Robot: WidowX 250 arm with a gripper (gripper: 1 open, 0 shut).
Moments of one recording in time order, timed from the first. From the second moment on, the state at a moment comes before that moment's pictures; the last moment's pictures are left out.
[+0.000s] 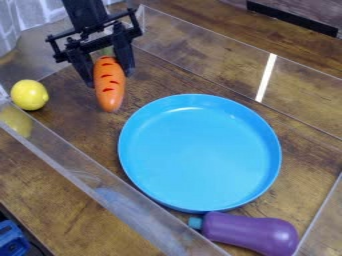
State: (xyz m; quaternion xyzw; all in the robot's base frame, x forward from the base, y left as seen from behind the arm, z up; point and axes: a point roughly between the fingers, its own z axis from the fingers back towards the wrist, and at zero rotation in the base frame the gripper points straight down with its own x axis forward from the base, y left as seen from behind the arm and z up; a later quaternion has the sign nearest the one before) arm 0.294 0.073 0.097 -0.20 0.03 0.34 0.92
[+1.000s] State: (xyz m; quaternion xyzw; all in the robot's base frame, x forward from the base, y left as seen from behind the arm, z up) arm 0.292 -0.001 0.082 -0.19 0.03 0.24 0.95
